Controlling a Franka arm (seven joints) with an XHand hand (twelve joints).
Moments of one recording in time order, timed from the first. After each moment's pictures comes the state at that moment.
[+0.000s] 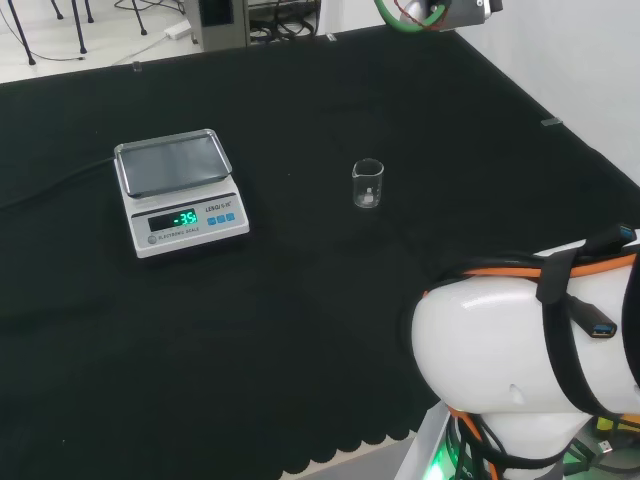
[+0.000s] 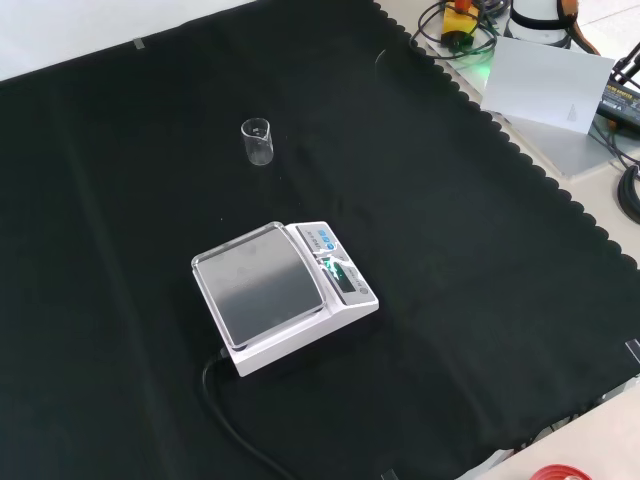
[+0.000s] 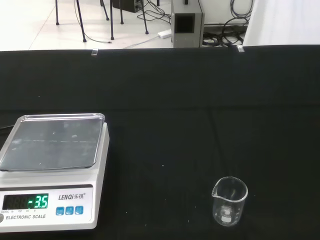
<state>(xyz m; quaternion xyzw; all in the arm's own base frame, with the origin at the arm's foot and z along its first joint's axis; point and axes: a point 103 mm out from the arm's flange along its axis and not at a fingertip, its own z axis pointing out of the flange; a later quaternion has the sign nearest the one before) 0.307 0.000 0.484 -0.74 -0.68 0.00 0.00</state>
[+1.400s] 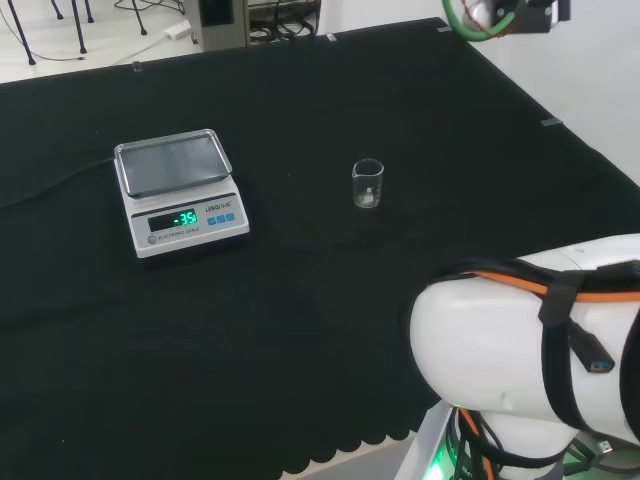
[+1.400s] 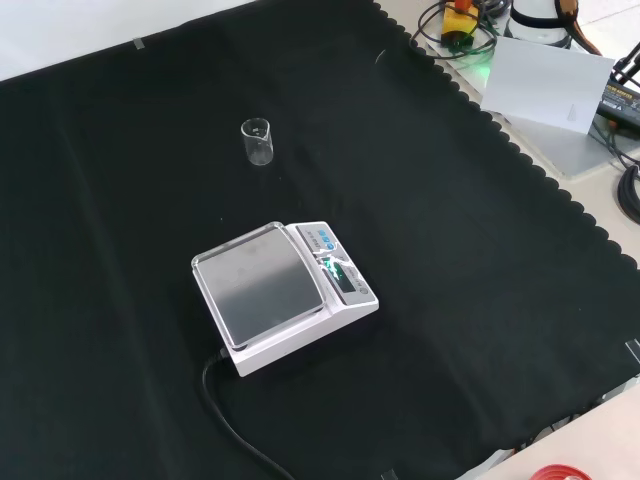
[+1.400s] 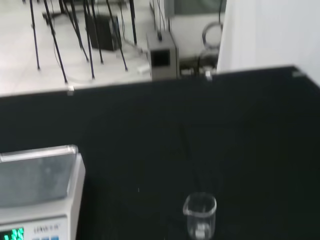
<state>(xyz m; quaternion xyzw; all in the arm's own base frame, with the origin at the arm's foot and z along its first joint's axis) 0.272 -0.047 0.489 -0.77 -0.64 -0.05 -0.01</state>
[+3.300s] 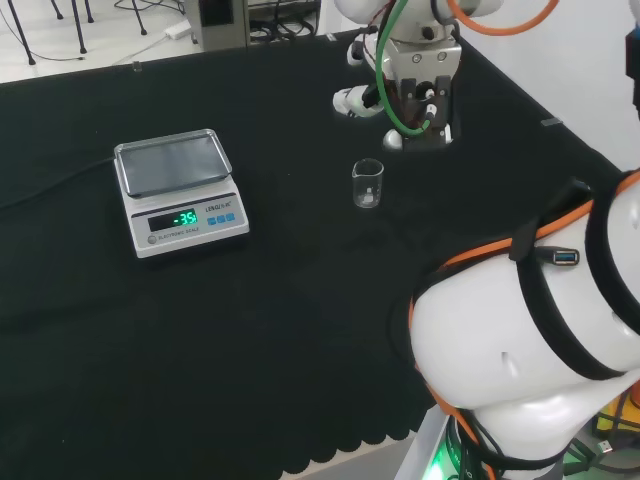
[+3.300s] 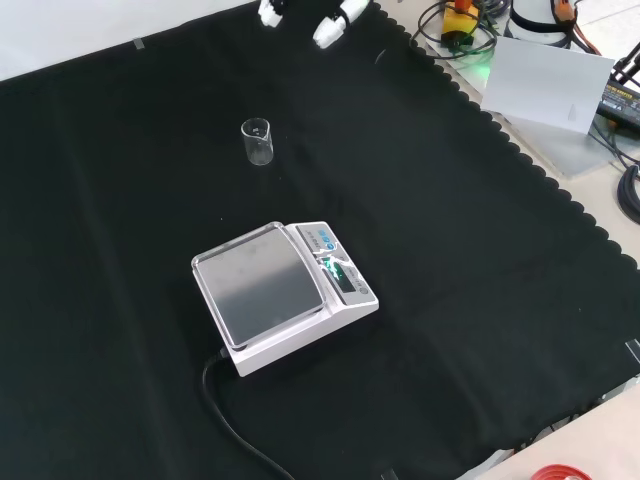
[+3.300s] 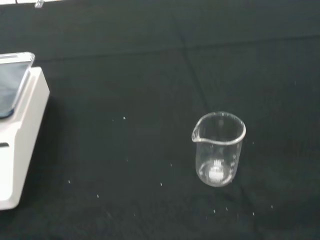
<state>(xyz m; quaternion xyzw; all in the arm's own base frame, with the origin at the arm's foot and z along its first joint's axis) 0.379 -0.042 0.289 -0.77 -0.64 0.01 0.02</state>
